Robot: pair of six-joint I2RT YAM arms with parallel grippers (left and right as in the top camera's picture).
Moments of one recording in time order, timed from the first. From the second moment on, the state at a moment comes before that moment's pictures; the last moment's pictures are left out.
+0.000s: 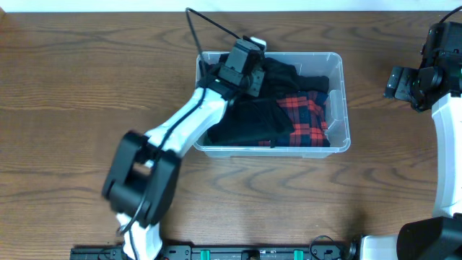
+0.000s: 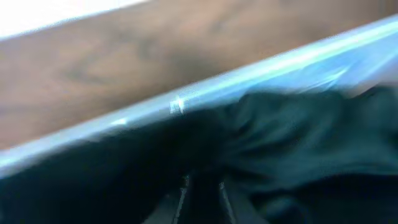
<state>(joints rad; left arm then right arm) -0.53 1.91 1.43 -0.24 -0.04 -0.12 -0.19 1.57 1.56 -1.10 0.28 0.14</state>
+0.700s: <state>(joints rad) -0.66 1.56 1.44 -0.91 -0.03 -0.15 -0.19 1.57 1.56 -1.10 0.28 0.14</state>
